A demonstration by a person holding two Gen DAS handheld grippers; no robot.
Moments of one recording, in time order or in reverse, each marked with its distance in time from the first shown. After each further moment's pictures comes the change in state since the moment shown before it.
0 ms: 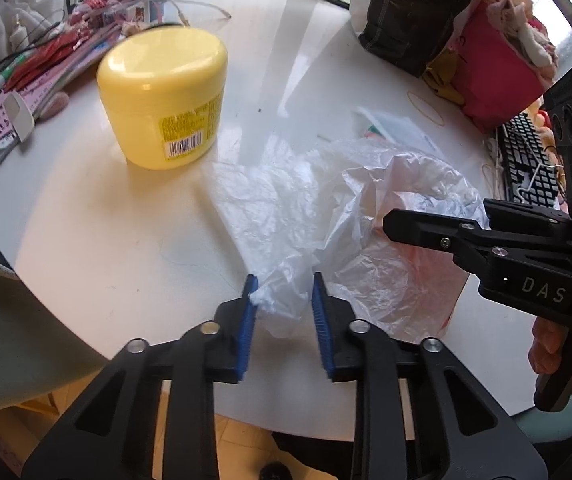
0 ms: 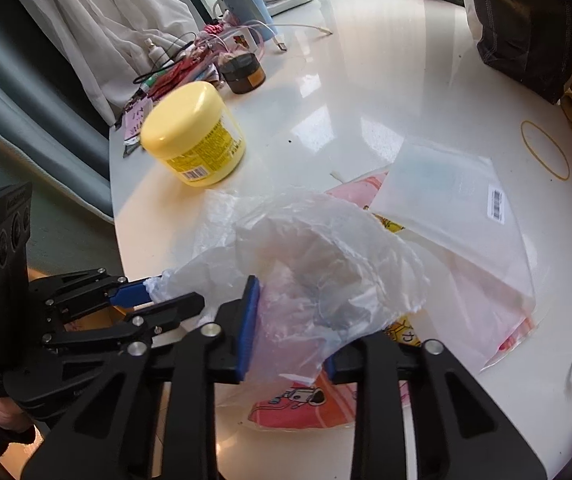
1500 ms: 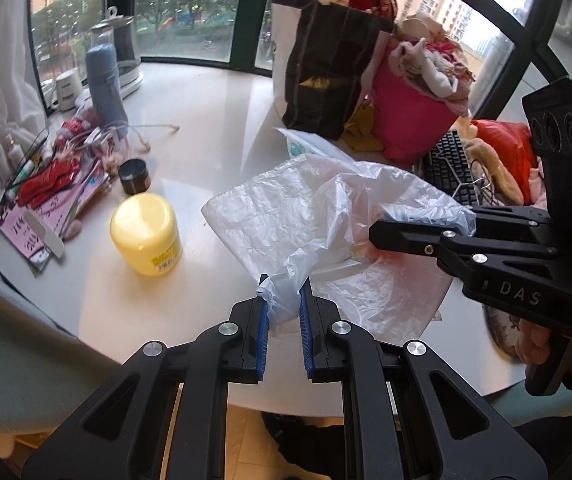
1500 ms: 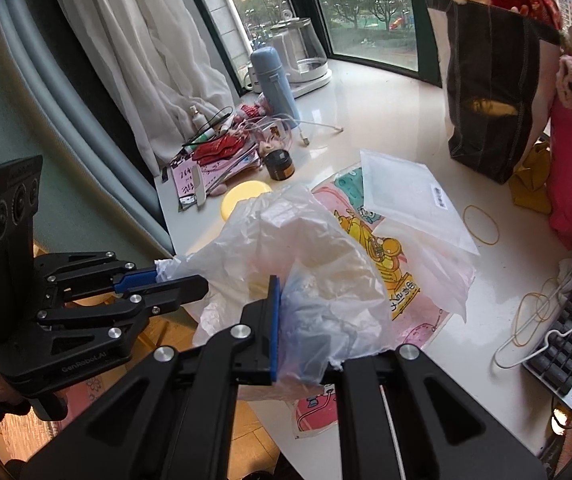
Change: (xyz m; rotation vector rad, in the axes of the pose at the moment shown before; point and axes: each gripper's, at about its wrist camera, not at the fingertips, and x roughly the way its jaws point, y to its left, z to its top) left arm -0.142 -0.077 0.034 0.179 -0.150 -0.051; right arm -0.146 0.035 -0.001 -0.051 -0.185 -0.009
